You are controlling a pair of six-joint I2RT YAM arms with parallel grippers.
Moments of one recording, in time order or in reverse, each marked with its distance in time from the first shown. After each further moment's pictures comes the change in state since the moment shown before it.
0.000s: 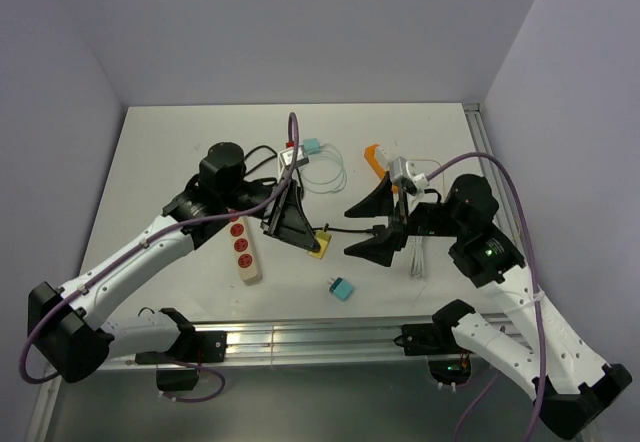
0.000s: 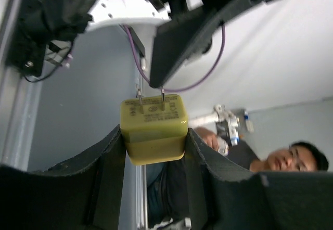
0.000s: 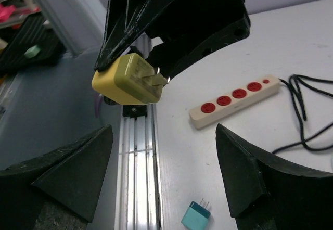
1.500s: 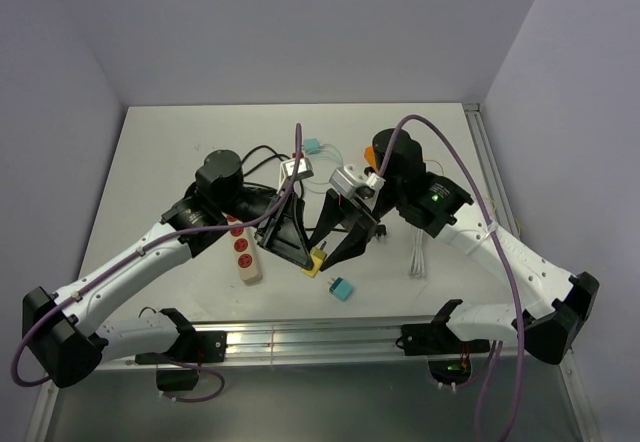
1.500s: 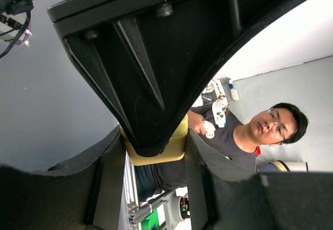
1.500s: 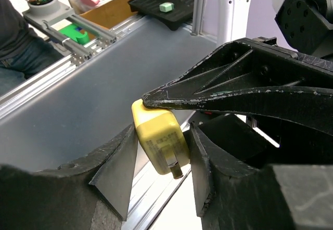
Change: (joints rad) left arm -0.054 -0.051 -0.034 0.105 0.113 -0.103; right arm 0.253 0.481 0.408 -0.202 -0.533 -0.473
